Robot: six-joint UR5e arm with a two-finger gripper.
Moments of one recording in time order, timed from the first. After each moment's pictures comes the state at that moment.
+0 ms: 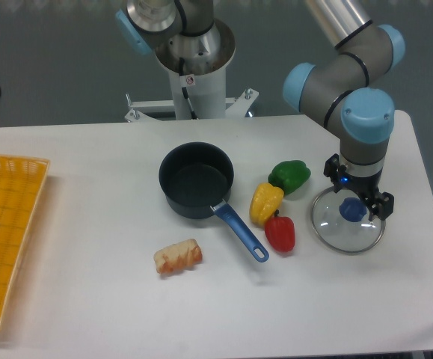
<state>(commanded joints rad) 2.76 -2.01 -1.58 -0.96 1.66 1.59</state>
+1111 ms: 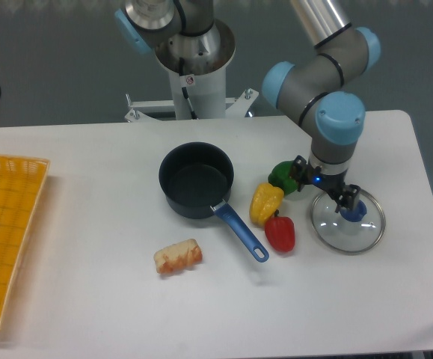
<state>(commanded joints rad) 2.72 -1.93 -1.81 -0.96 1.61 1.16</state>
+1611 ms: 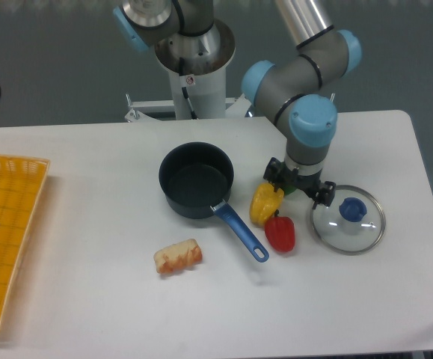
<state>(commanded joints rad) 2.64 -1.92 -1.80 -0.96 1.59 1.07</state>
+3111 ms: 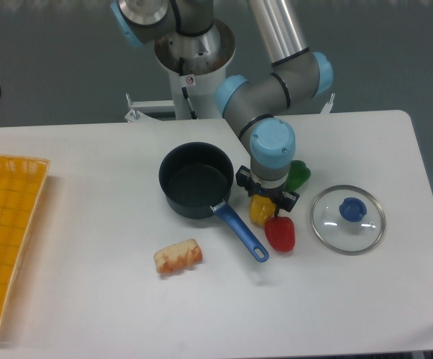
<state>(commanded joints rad) 2.58 -1.95 -1.84 -0.97 1.65 1.07</state>
